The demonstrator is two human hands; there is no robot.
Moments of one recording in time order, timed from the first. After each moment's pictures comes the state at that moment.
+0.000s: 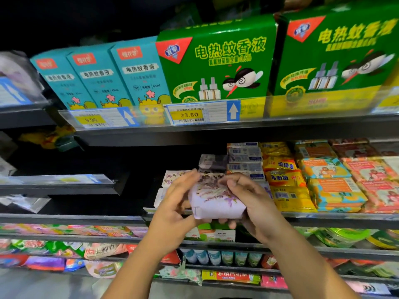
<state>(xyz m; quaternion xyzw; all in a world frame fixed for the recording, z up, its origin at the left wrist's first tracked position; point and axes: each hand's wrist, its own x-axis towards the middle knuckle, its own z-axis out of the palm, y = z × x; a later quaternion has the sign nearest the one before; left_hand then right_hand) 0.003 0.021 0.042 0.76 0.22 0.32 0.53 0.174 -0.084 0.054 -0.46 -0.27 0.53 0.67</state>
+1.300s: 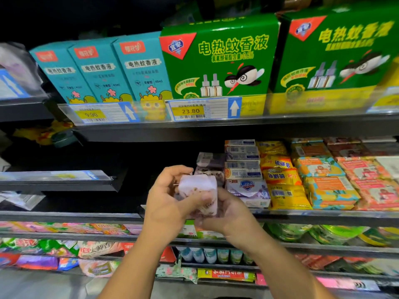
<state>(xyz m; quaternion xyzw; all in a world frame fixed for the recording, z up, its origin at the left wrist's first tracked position) 0.019 0.011 0.071 0.64 0.26 0.42 0.59 0.143 -0.078 0.029 -0.54 -0.38 0.47 0.58</state>
